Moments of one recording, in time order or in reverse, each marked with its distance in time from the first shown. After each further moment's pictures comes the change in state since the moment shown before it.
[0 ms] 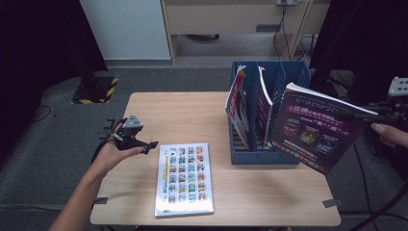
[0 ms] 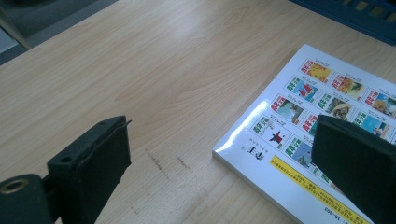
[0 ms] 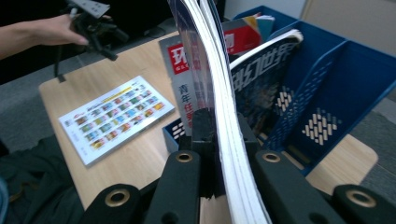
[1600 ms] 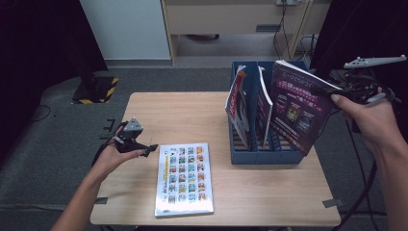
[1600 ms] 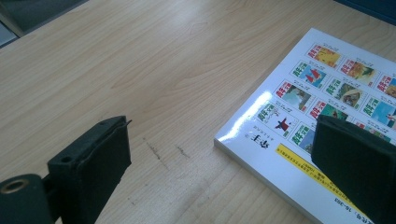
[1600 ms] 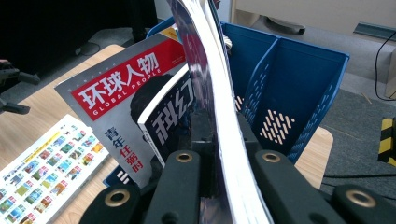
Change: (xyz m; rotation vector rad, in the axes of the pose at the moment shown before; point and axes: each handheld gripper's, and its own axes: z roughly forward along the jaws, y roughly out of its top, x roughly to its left) left arm -0.001 -0.011 0.008 0.021 0.003 0.004; right arm -0.031 0.029 0.076 0.010 -0.246 0.200
